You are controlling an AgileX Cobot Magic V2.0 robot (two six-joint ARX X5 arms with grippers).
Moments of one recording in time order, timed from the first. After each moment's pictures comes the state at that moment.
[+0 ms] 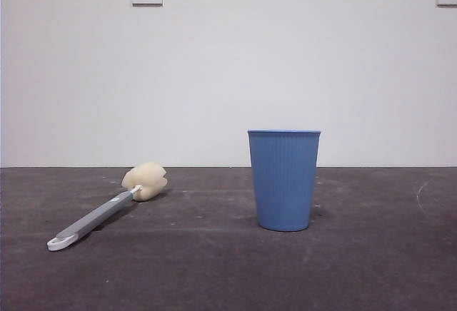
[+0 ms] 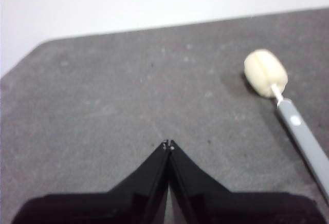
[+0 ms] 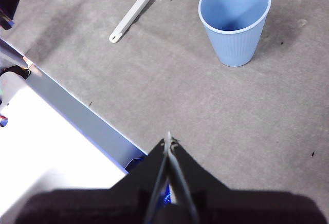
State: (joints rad) left arm 0.00 0.00 0.02 -0.19 0.00 0.08; right arm 0.62 0.73 0.93 -0.98 -0.23 0.12
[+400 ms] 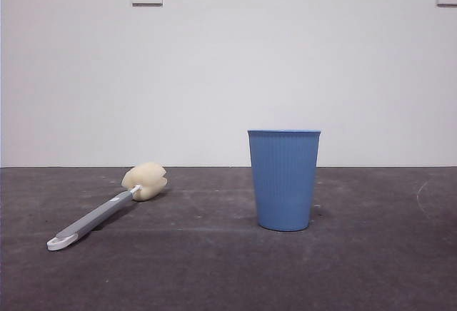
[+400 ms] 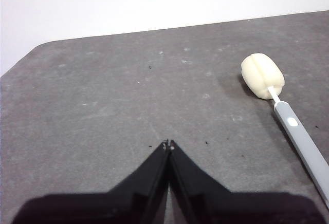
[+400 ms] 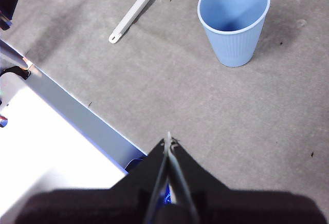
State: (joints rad) left arm 0.00 0.01 0.02 -0.19 0.00 0.08; right arm 0.62 0.73 0.93 -0.98 -0.23 0.12
